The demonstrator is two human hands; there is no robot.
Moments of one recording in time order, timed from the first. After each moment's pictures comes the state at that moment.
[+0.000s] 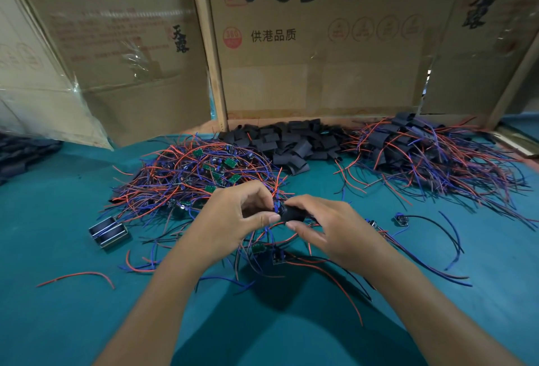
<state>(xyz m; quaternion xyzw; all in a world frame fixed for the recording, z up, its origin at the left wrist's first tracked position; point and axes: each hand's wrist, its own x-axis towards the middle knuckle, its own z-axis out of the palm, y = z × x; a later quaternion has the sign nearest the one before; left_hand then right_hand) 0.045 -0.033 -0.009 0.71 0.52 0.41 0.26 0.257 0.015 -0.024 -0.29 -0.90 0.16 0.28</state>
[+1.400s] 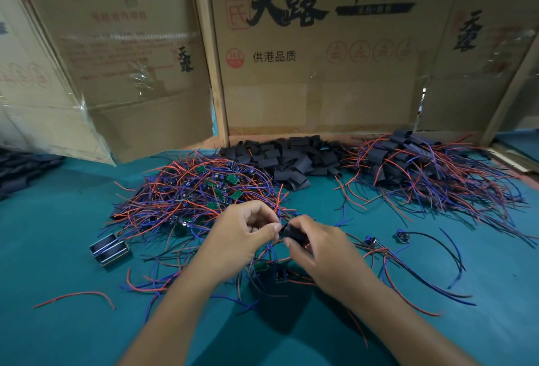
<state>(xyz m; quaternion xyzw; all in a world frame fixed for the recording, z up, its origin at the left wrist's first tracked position) 0.057 -0.033 -0.010 0.63 0.55 0.44 0.32 0.238 0.008 -0.046 -0.36 -0.86 0.17 0.34</state>
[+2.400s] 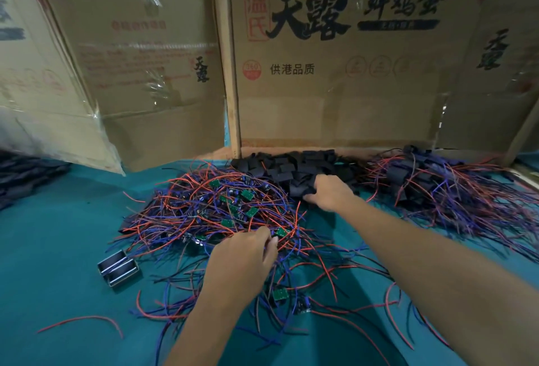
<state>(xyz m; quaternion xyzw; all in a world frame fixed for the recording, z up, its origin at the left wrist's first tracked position) 0.028 -0.015 -0.041 0.69 0.69 0.21 -0.07 0.182 0.216 -0.031 -0.58 -0.80 0.10 0.06</state>
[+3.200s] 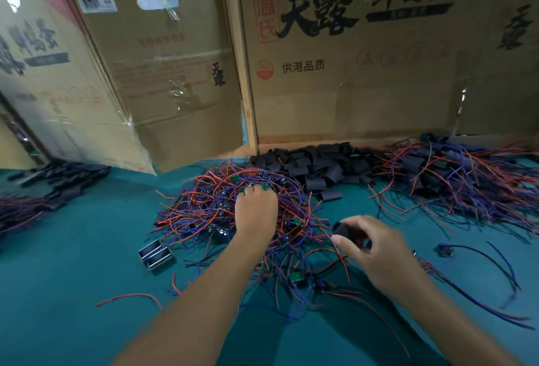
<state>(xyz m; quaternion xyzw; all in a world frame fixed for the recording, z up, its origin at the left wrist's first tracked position) 0.021 0.051 -0.021 0.60 0.79 0.00 -0.14 0.255 0.026 -0.044 -0.42 -0.80 0.23 0.37</state>
